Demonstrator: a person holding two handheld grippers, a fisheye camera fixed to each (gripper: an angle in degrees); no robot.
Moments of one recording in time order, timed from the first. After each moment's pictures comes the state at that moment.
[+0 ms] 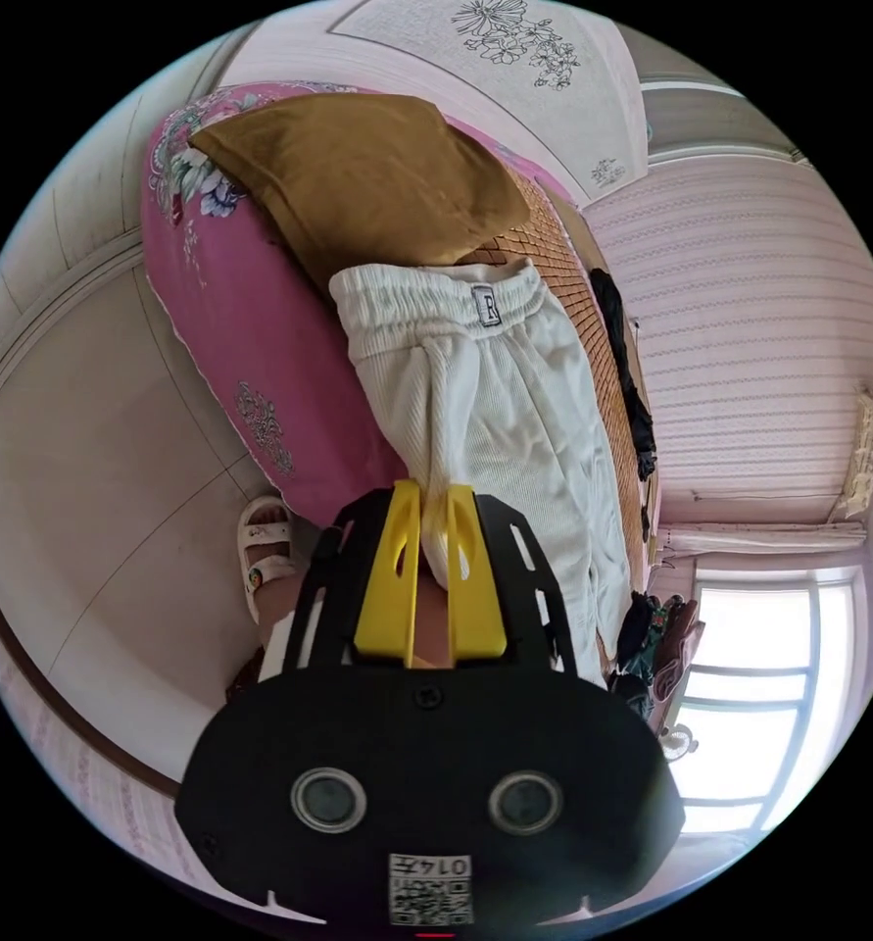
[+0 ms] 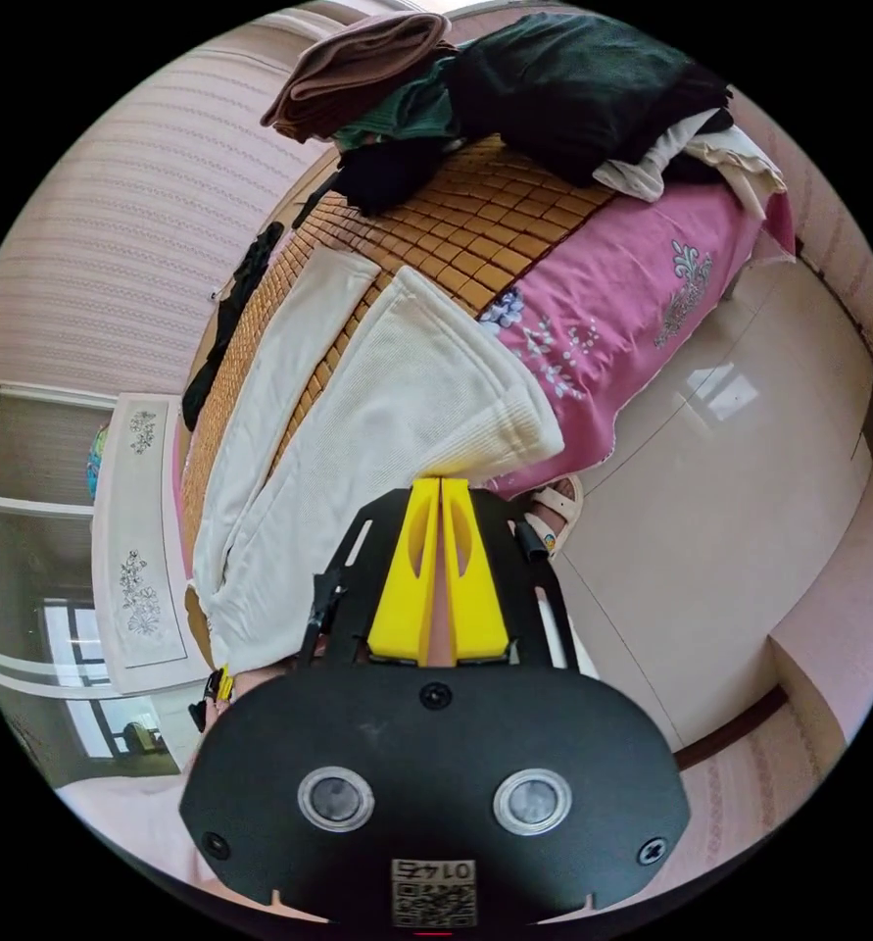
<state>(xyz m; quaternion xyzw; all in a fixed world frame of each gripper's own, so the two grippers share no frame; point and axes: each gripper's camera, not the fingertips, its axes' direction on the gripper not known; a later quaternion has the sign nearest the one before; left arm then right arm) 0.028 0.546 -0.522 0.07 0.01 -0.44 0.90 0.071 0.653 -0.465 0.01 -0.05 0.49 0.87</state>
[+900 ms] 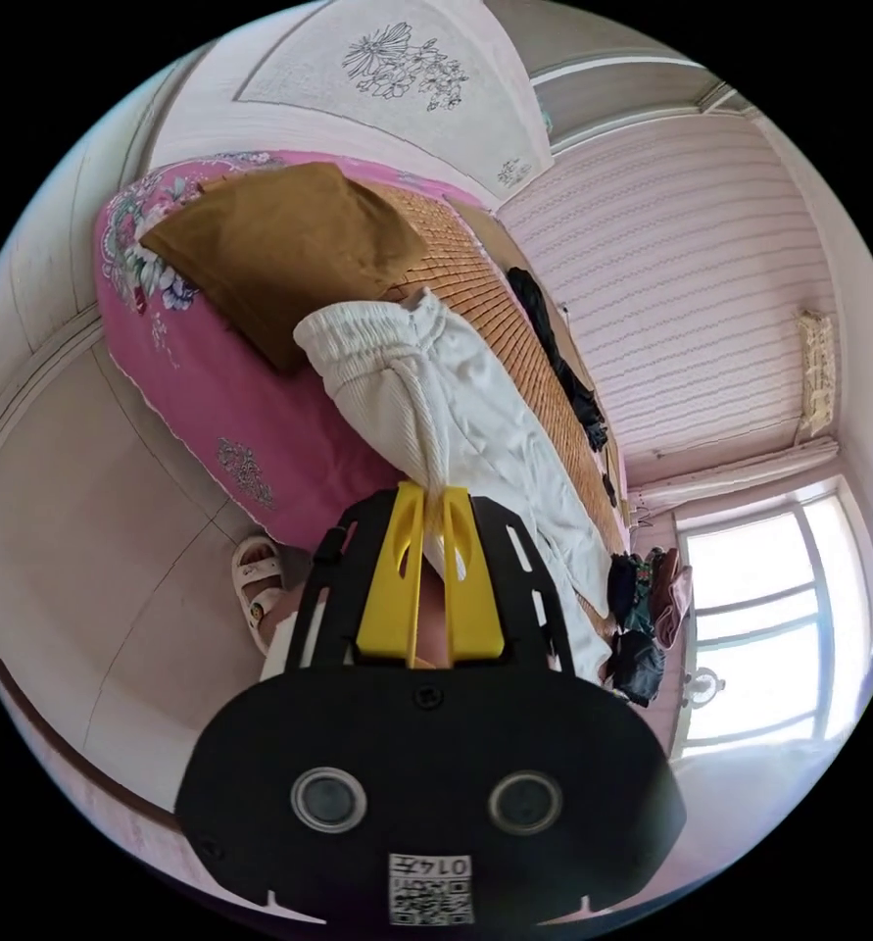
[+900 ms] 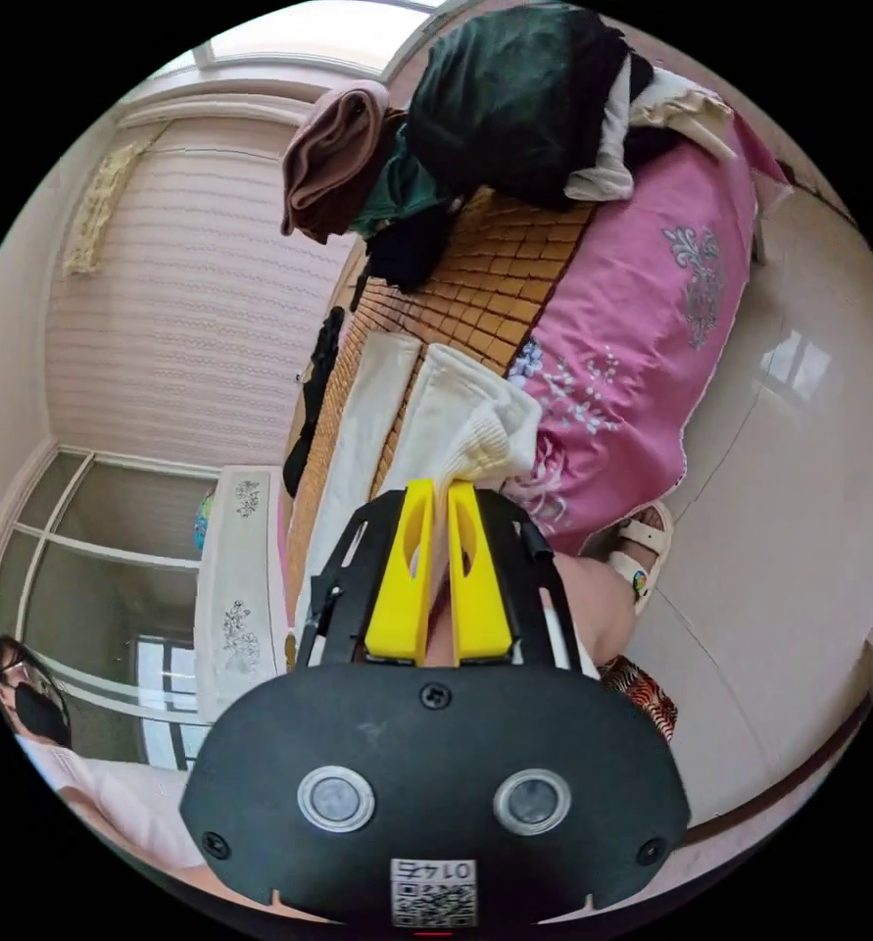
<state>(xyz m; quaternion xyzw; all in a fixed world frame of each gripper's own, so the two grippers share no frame) 0.076 0.541 -0.622 0.12 0.03 -0.34 0.93 0.090 0.674 -0.497 0.17 -0.15 0.49 0.84</state>
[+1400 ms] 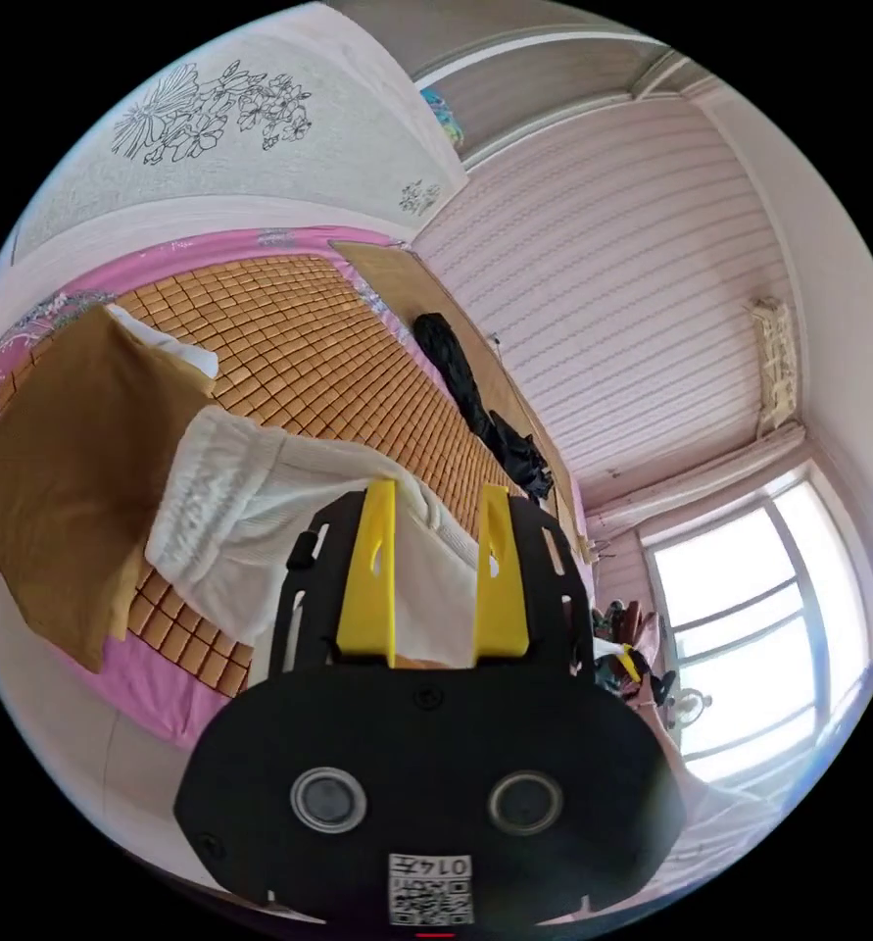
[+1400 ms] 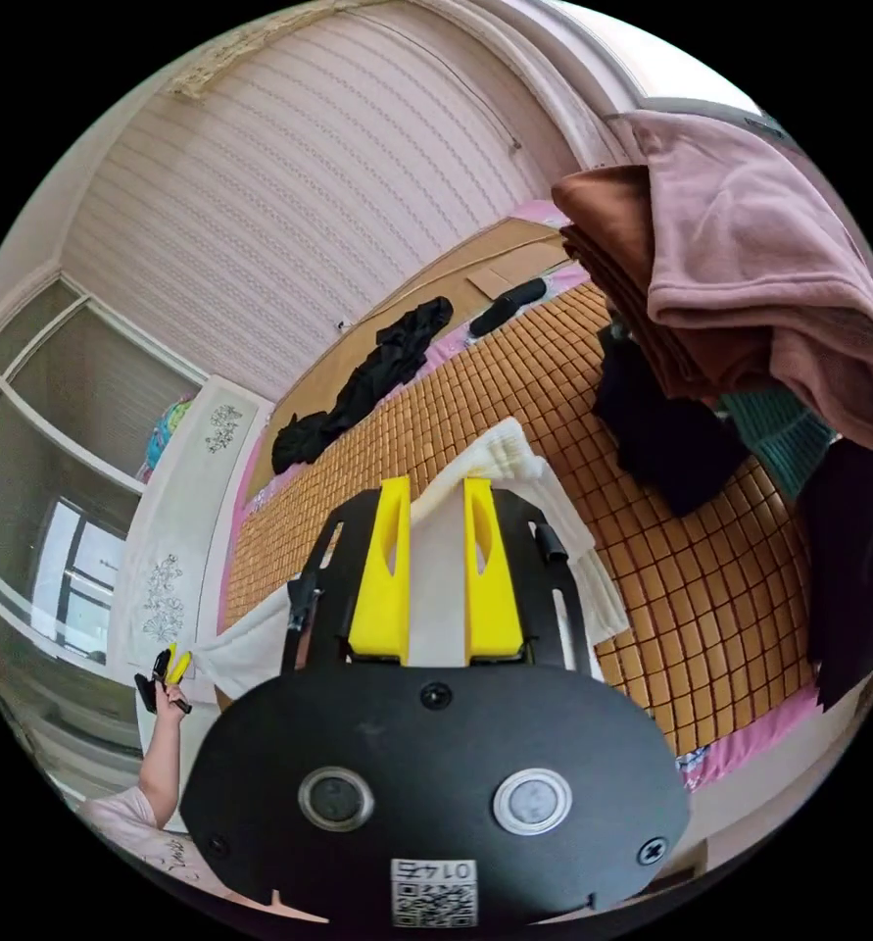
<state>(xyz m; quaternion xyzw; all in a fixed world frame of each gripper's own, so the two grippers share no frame) 0.077 0.261 -0.593 0.17 0.06 -0.28 0.94 0.152 0.322 -0.453 0.11 -0.07 0.33 0.93</state>
